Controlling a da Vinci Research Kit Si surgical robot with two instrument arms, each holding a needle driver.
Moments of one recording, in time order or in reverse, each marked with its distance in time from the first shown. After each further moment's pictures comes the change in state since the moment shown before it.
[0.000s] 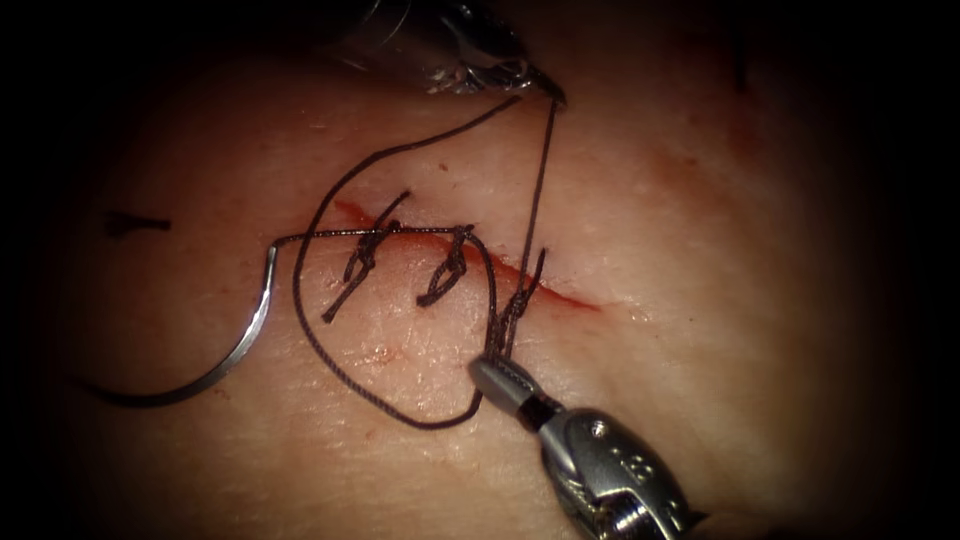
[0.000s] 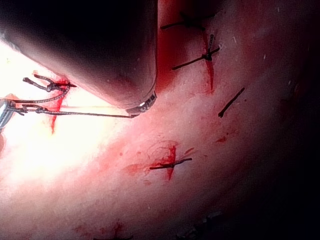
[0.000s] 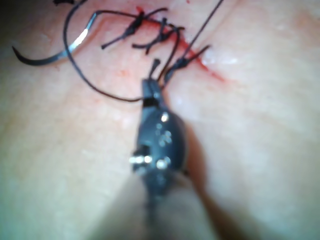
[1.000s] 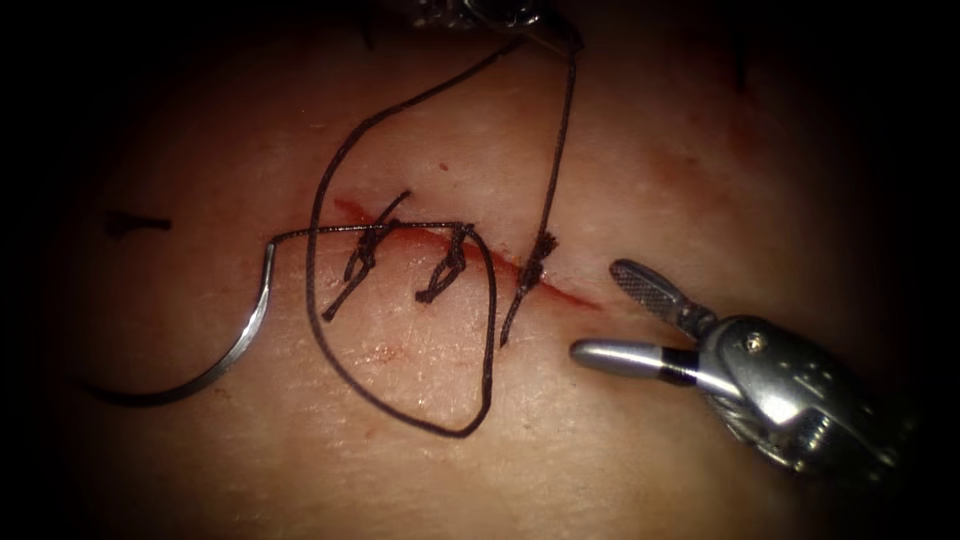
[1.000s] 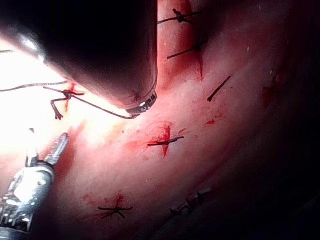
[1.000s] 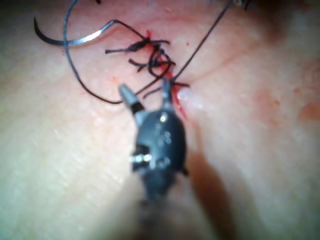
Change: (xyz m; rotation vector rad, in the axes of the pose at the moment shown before) right arm 0.016 0.010 -0.005 0.136 -0.022 -0.131; left arm 0.001 0.011 -0.009 -0.064 -0.024 0.063
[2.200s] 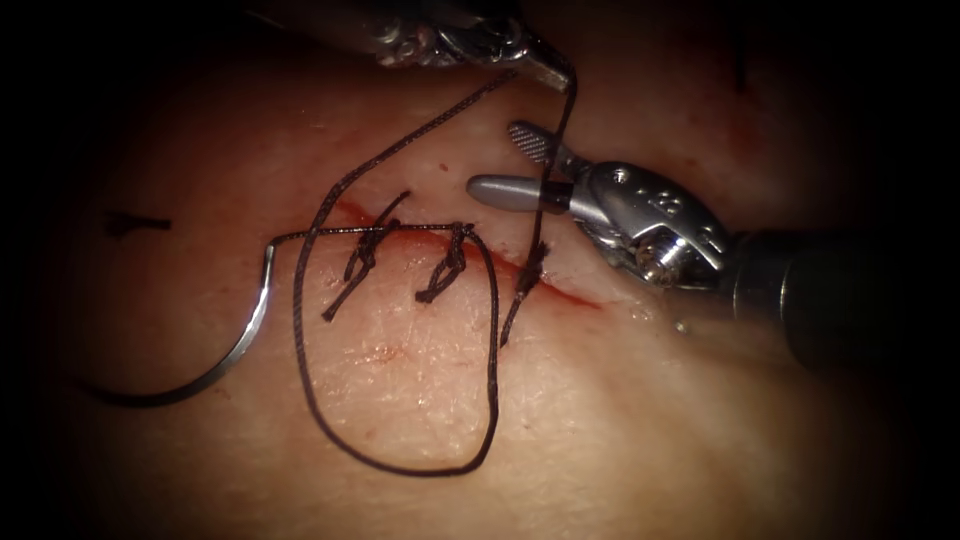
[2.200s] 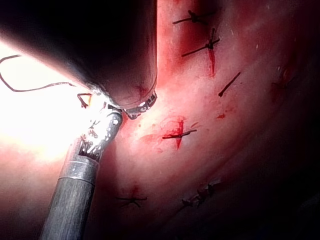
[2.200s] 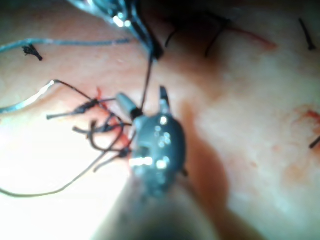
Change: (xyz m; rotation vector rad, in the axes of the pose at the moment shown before) right arm -0.003 0.007 0.012 -0.019 -0.002 0.012; left arm 0.000 0.006 -0.003 -0.001 0.000 0.039
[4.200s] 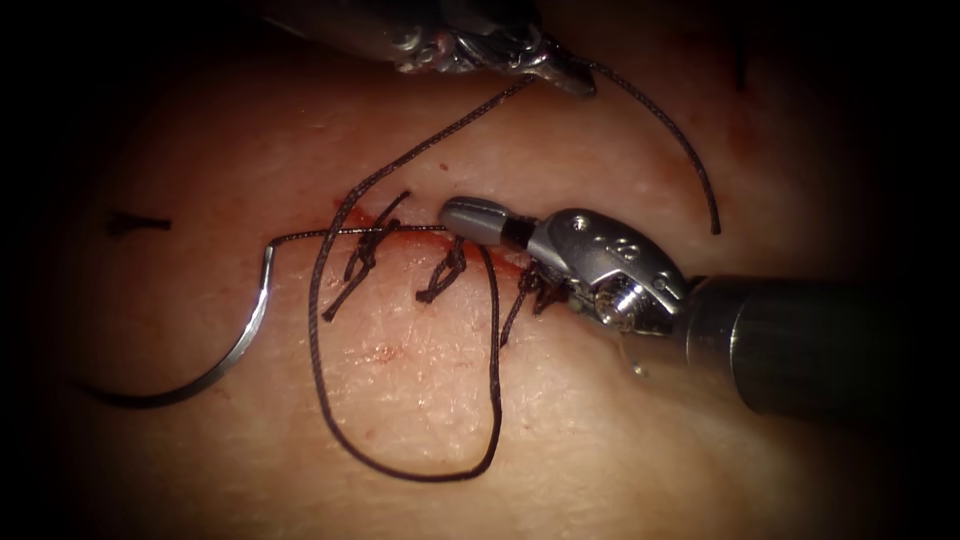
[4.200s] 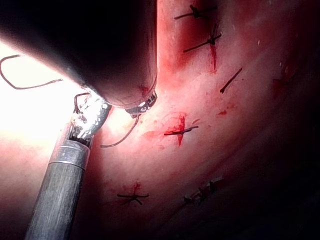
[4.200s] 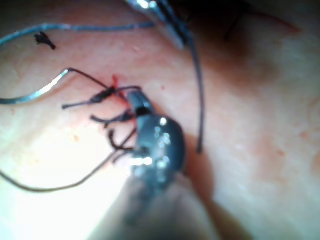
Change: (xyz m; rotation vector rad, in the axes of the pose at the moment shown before) right arm -0.002 -0.002 0.001 0.059 0.053 -0.003; left arm 0.000 0.001 0.000 0.000 0.007 0.010
